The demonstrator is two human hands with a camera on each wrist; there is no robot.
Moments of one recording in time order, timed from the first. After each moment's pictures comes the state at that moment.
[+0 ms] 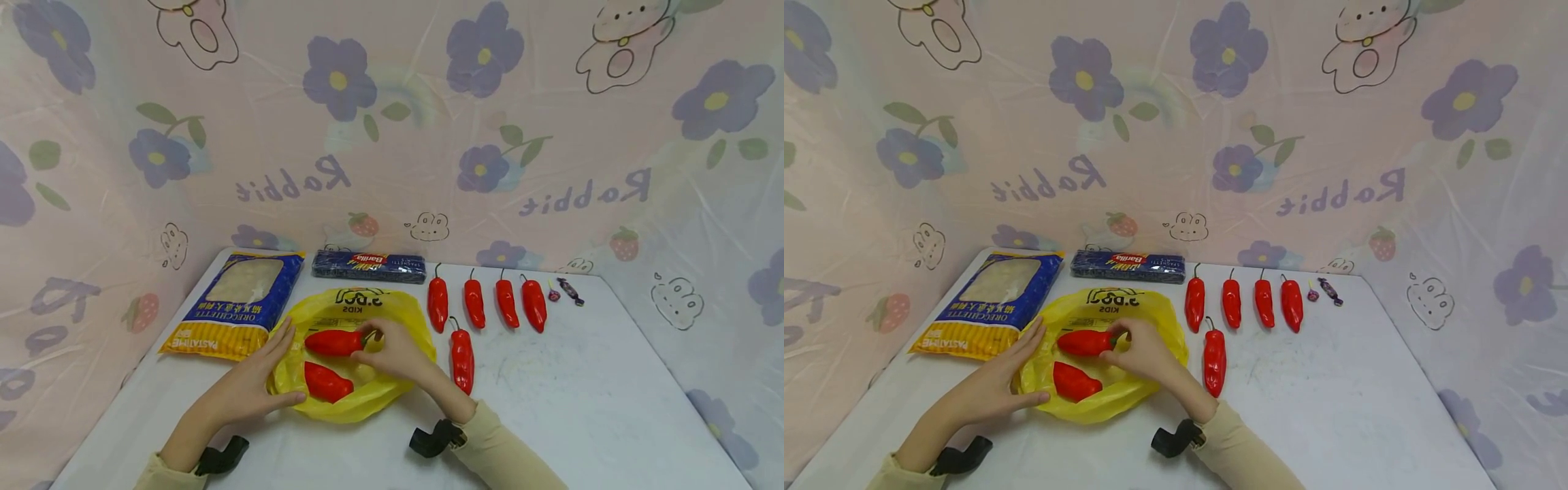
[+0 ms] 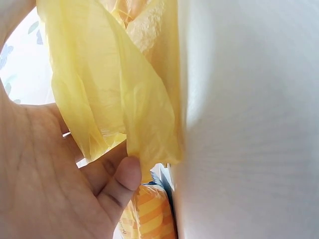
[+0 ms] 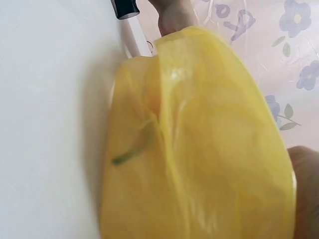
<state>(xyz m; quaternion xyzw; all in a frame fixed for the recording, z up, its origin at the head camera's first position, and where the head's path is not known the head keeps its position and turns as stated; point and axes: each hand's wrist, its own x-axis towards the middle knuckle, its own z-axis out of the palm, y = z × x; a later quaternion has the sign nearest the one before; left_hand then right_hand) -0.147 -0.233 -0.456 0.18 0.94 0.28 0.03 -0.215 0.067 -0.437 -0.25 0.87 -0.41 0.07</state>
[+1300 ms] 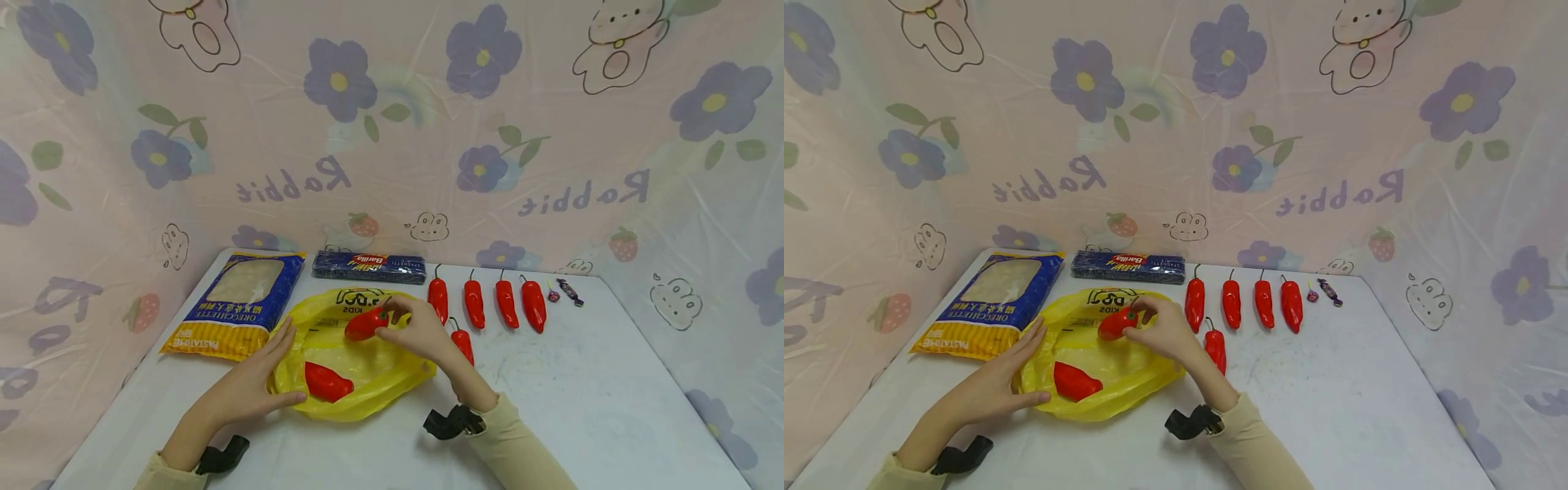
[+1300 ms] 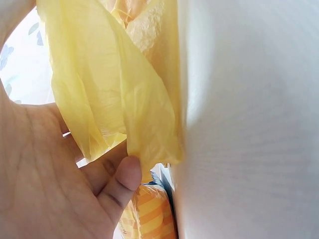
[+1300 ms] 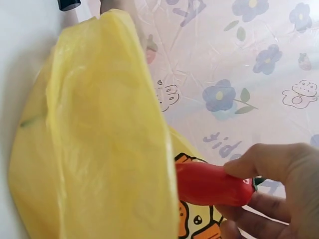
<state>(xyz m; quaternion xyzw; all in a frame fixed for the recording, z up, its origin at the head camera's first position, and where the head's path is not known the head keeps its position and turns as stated) -0.146 -0.232 -0.455 0.19 0.94 0.29 0.02 -0.229 0.098 -0.407 -0.22 0.87 -0.45 0.01</state>
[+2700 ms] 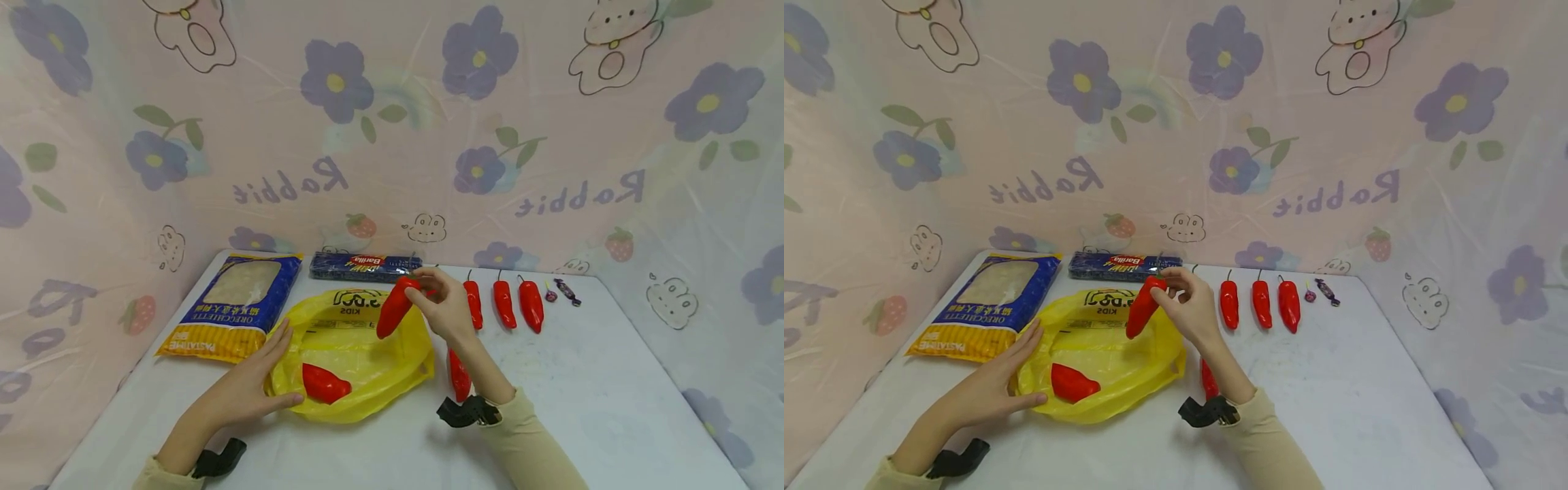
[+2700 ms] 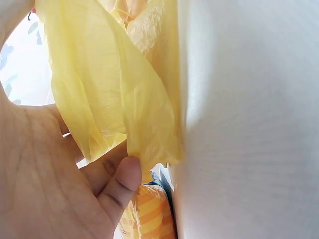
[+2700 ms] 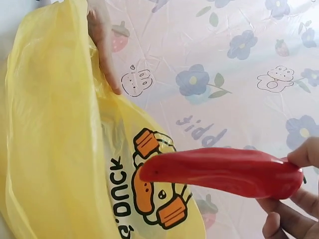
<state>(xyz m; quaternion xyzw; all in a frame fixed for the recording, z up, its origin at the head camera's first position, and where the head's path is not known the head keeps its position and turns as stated) -0.149 -0.235 -0.459 0.19 0.94 0.28 0.02 -0.236 0.127 -0.386 -0.13 0.80 -0.58 -0.09</state>
